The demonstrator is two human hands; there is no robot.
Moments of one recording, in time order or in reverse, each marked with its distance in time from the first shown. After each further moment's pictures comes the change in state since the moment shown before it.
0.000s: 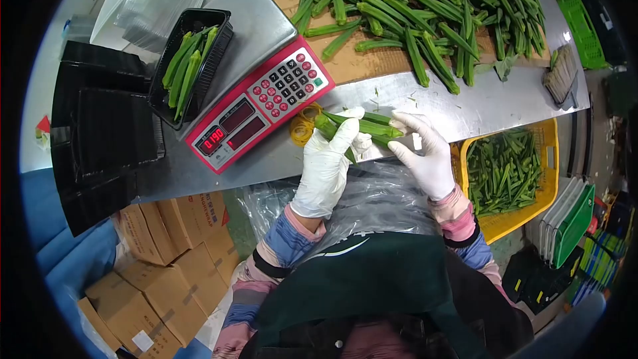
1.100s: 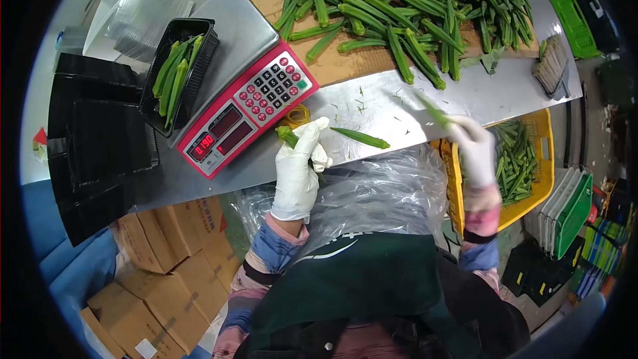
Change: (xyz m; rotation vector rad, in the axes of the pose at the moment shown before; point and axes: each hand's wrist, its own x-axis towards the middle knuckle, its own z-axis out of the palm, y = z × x) left_hand -0.005 0.012 -0.022 0.229 0.155 -0.006; right_hand -0.012 0.007 -0.095 0.010 0.224 0.403
